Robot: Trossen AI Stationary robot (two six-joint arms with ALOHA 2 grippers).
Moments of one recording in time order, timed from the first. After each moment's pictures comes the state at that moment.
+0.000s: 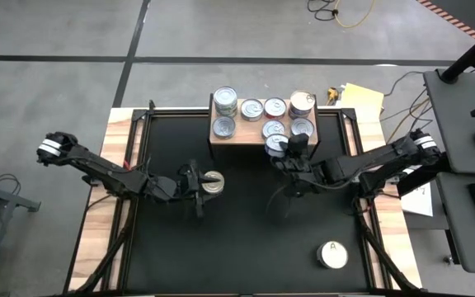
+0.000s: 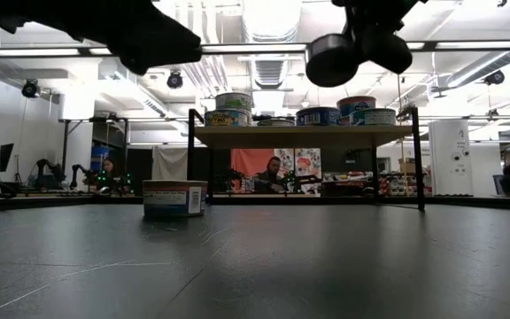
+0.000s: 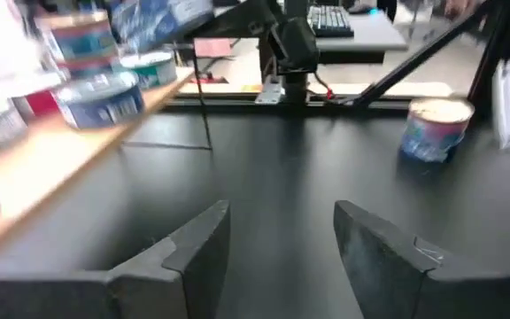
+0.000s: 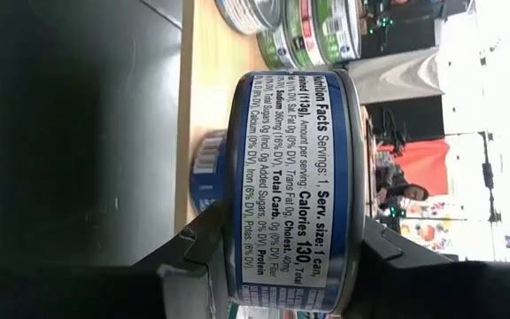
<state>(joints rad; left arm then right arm) -0.33 1.19 0.55 0.40 -0.51 -0.09 0.23 1.42 1.15 -0.71 1.04 -0.38</state>
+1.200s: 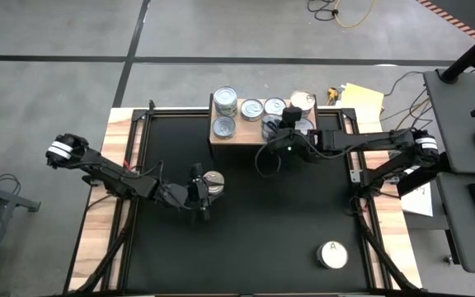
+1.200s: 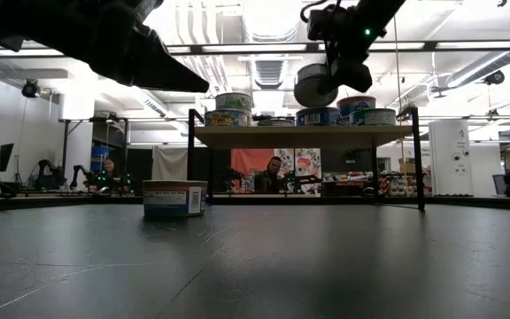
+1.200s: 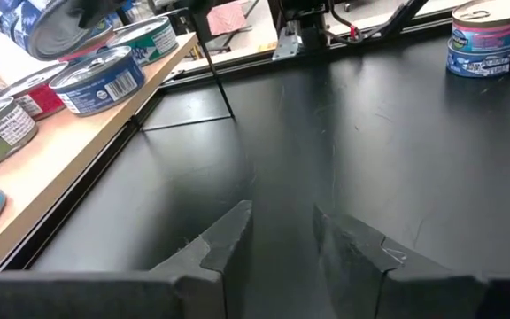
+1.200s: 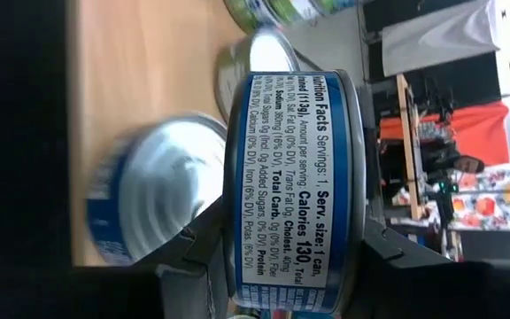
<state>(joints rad) -0.33 1.34 0.55 0.44 -0.59 0.07 -0.11 1.42 1.15 -0.49 0.77 -0.59</state>
